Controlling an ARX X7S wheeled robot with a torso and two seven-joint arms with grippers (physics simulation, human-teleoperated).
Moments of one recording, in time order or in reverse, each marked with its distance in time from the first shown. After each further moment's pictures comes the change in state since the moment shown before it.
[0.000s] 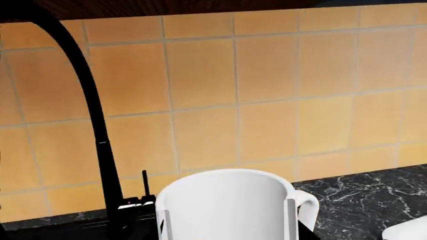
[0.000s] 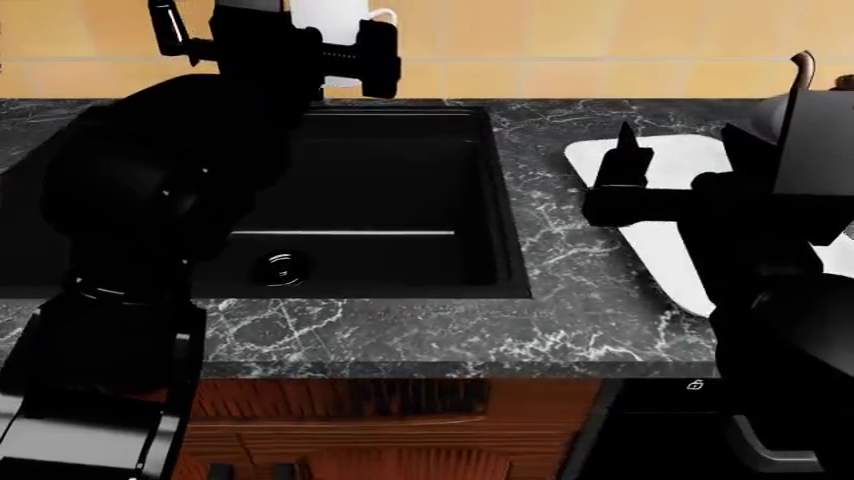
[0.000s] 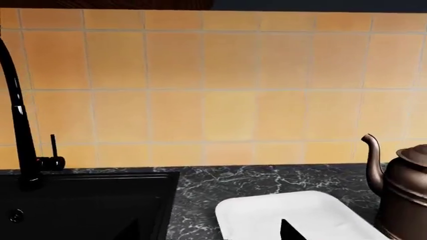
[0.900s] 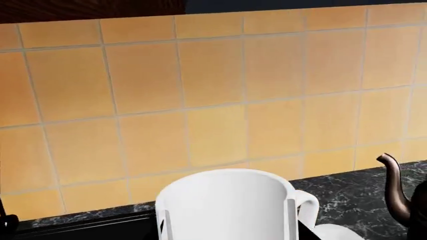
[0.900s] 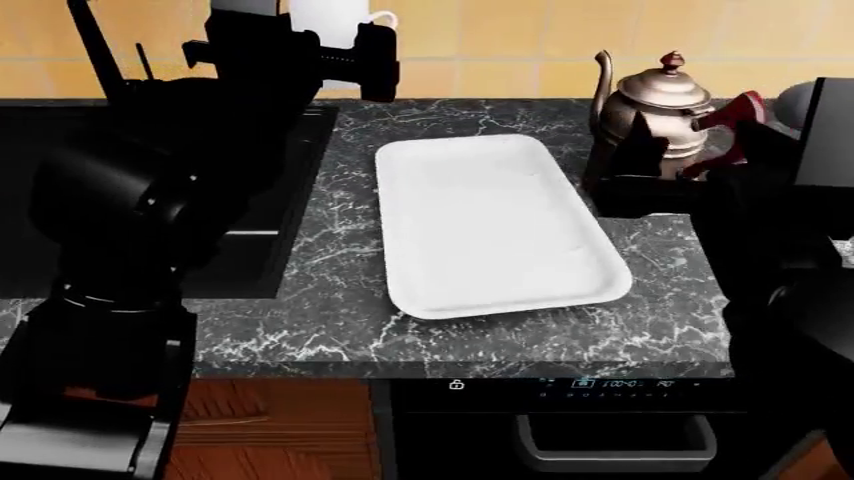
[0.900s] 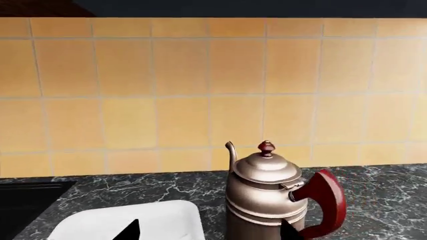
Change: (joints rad) left arm 0.010 -0.025 0.010 0.041 -0.040 -0.015 -0.012; right arm 0.017 0.018 0.017 0.001 0.035 -0.003 0.022
